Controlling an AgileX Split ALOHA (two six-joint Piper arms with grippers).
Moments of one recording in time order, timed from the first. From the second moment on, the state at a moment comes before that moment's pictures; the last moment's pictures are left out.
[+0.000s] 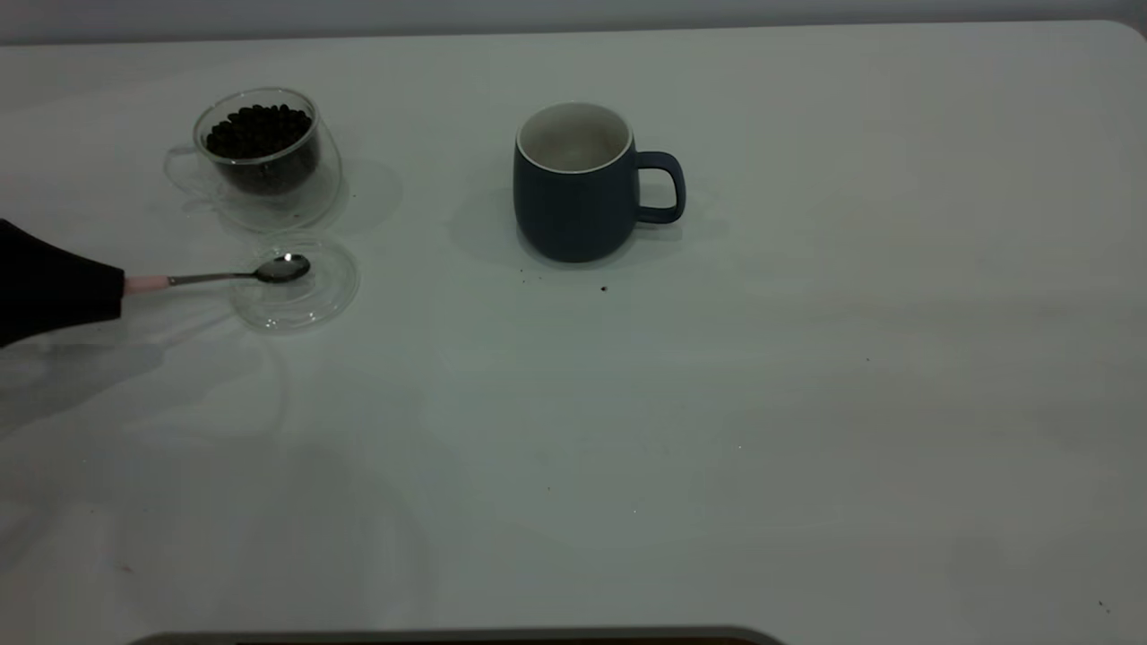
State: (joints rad) left arm 0.55 2.49 -1.07 -1.28 1.00 1.36; right arm 0.08 0.03 -0.47 -0.04 1.13 0.05
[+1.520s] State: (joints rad) left arm 0.57 2.45 -1.07 -1.34 0.93 1.33; right arm 0.08 0.03 -0.47 -0.04 1.13 0.05
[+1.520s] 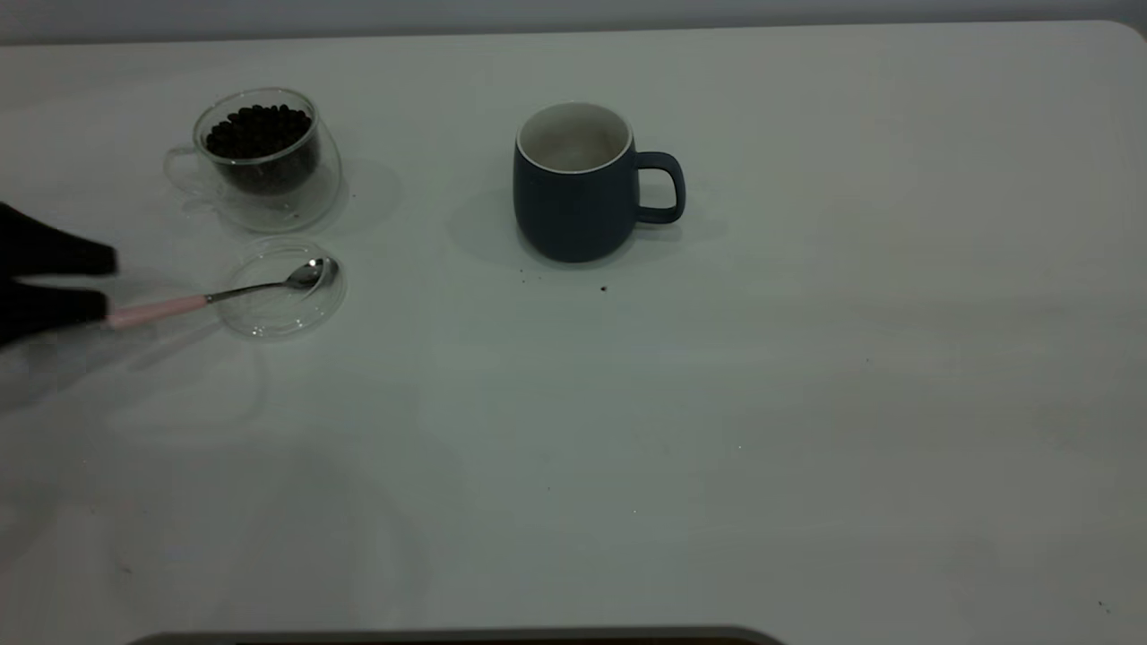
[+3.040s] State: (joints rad) left arm -0.03 0.92 -0.95 -0.03 1.17 -0.05; right arm 0.08 0.03 -0.47 -0.04 1.13 0.05
